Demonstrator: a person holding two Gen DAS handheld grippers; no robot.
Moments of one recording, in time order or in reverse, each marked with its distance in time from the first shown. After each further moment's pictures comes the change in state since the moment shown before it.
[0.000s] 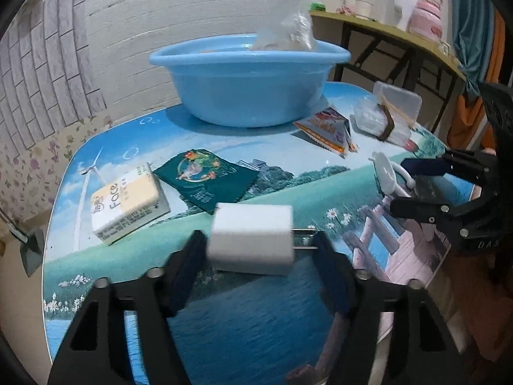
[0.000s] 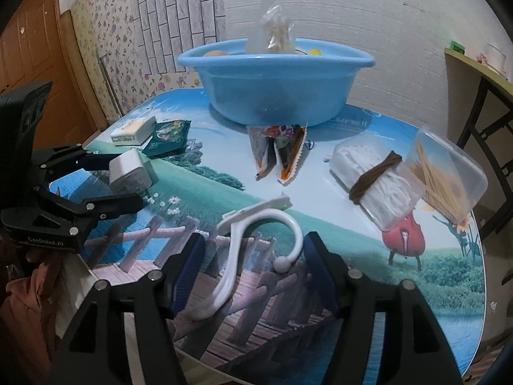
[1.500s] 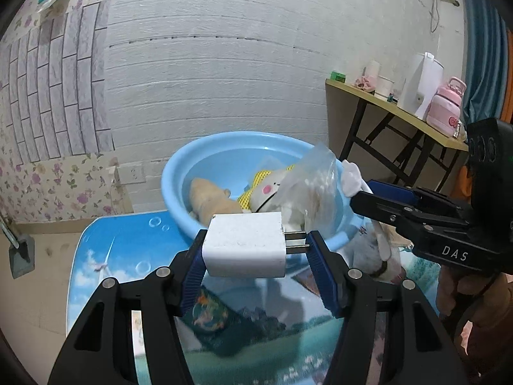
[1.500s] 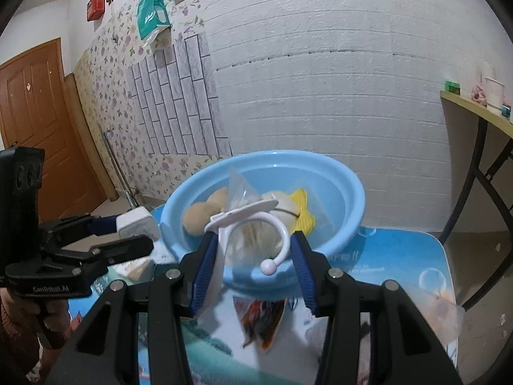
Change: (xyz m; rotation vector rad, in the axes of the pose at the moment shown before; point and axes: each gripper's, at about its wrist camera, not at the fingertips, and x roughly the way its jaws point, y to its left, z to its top) left arm -0.017 0.015 0.119 -0.124 -0.203 -0.026; right arm -0.024 -0.038 0.121 0.088 -0.292 0.072
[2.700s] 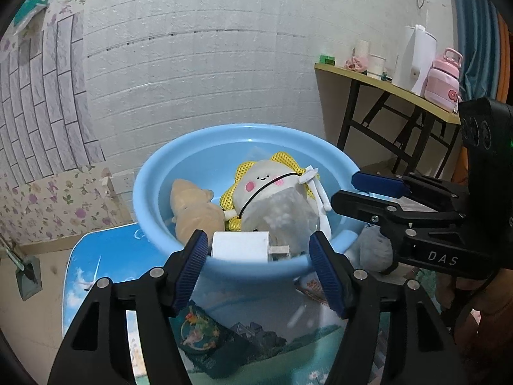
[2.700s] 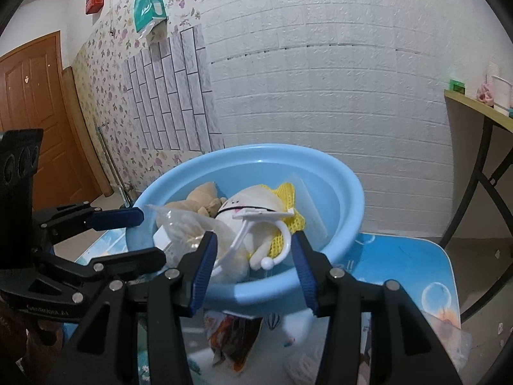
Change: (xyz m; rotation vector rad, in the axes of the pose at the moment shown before) left arm 0.023 -0.022 0.000 0.092 0.018 0.012; right arm 0.029 -0.019 -0.007 -0.028 0.007 -0.017
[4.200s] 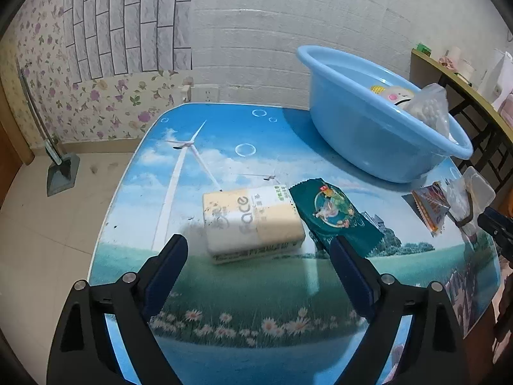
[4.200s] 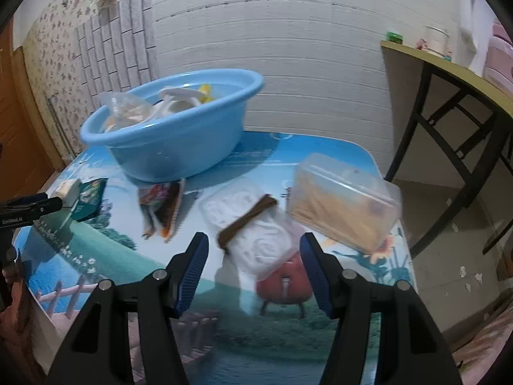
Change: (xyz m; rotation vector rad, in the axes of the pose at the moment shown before) left arm -0.015 0.089 -0.102 -0.313 0.213 0.228; right arm -0.052 -0.035 -0.079 0.071 0.199 -0.261
